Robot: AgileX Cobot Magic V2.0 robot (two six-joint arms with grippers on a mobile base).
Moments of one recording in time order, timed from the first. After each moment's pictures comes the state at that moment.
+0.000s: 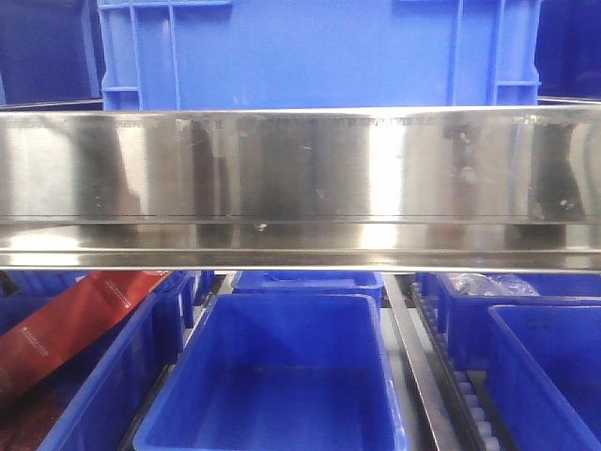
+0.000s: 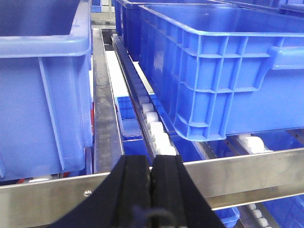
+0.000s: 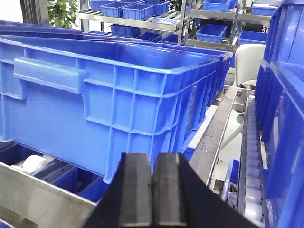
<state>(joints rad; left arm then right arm) -0.41 0.33 -0.66 0.12 0.65 -0.16 0.40 0.35 -0.47 0.07 0.26 -0.09</state>
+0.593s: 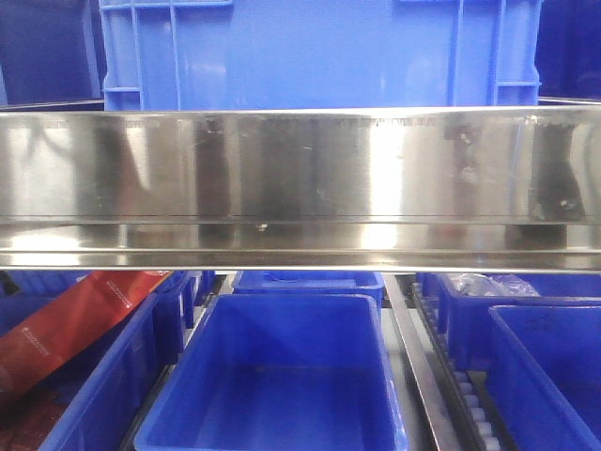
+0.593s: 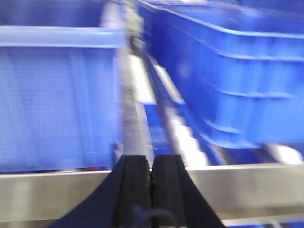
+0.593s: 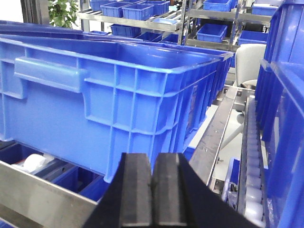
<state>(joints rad) -0.25 0.25 -0.53 0.11 0.54 -0.14 0.40 0.35 -0.46 0.07 0.25 -0.09</state>
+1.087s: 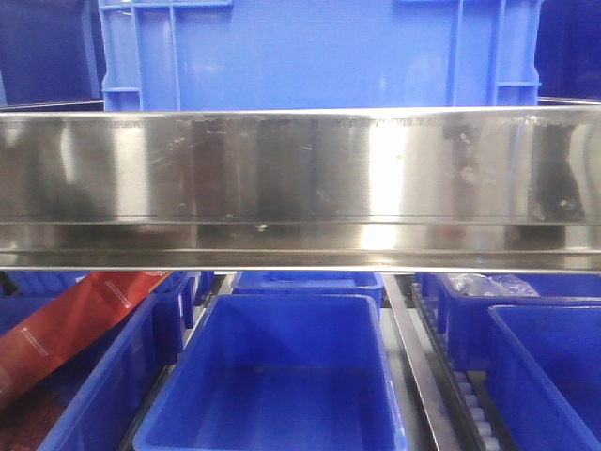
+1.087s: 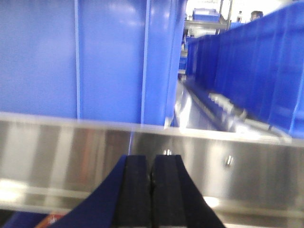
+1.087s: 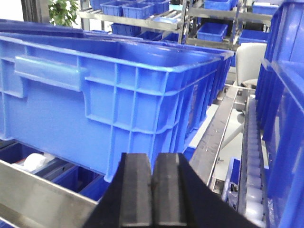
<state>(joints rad) -0.09 0.01 0.00 0.06 0.09 -0.11 0.40 0.35 -0.46 0.07 0.25 -0.09</state>
